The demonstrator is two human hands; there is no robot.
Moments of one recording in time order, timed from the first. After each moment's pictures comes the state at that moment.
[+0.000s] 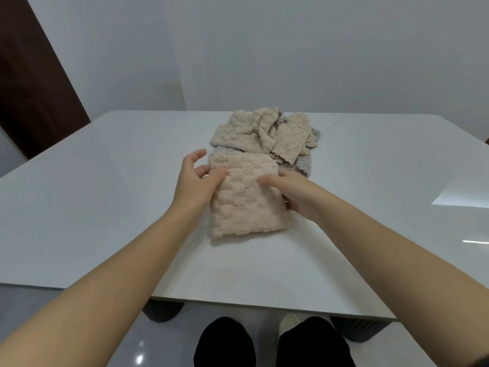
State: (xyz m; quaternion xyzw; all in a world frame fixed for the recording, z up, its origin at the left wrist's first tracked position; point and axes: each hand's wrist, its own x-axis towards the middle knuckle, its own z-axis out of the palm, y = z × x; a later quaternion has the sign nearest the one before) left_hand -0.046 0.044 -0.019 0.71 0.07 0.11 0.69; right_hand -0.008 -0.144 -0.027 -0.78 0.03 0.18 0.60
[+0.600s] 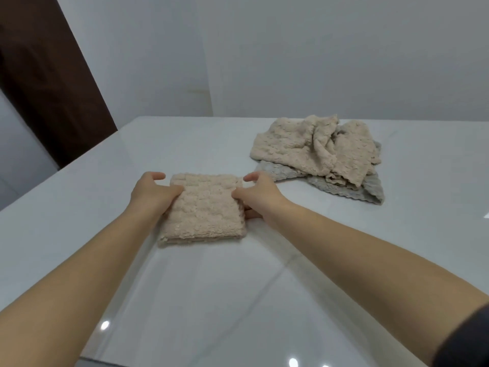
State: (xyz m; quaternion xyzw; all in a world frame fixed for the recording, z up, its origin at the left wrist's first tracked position) left_hand 0.039 0.225 -0.039 0.81 0.27 0.11 0.51; right_hand 0.077 0.029 -0.057 -0.76 0.03 0.15 0.64
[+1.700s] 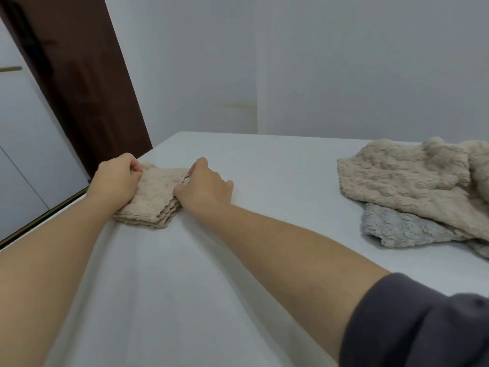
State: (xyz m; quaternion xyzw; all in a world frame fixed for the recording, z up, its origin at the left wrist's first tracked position) left_hand 0.182 0.465 -0.062 0.93 0.21 0.25 0.16; right_hand 0.199 0.288 -0.066 -0.91 -0.17 -0.02 0.38
